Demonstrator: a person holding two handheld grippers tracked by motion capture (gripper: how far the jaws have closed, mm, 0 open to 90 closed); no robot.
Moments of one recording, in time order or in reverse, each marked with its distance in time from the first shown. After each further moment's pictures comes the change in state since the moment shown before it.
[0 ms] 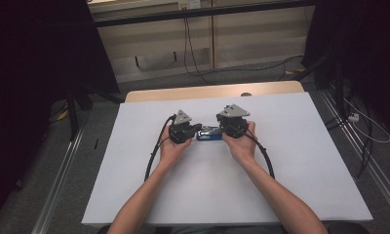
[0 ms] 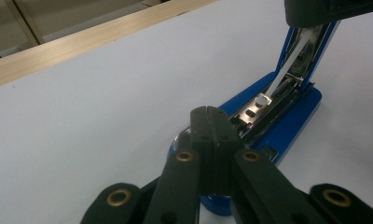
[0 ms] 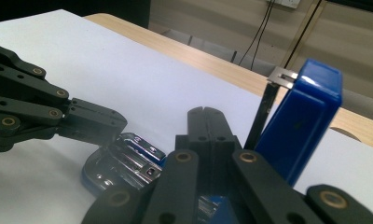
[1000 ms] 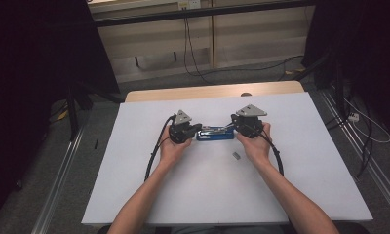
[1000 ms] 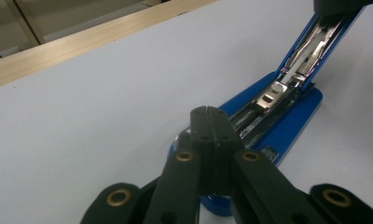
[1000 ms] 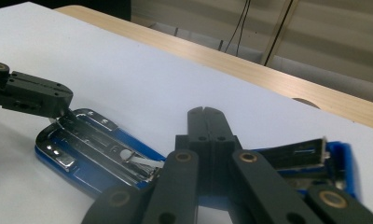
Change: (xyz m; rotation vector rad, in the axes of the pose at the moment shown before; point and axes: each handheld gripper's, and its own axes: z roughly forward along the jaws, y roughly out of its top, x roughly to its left) left arm 0.000 0.000 0.000 -0.001 0.004 0.000; right arm -0.037 -0.019 -0.017 0.028 -0.046 0.061
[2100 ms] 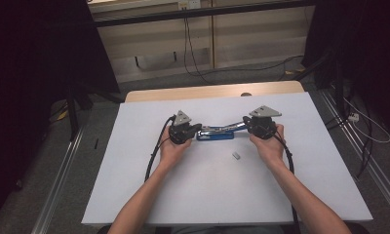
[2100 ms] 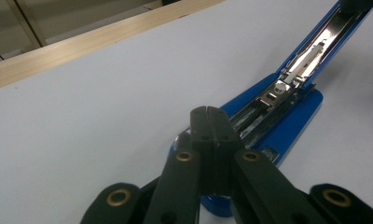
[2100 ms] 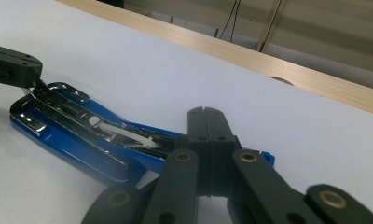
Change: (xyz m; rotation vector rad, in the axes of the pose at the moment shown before) left arm -0.001 -0.002 0.000 -0.014 0.006 -0.001; right arm -0.029 -0.013 -0.018 0.042 -0.004 0.005
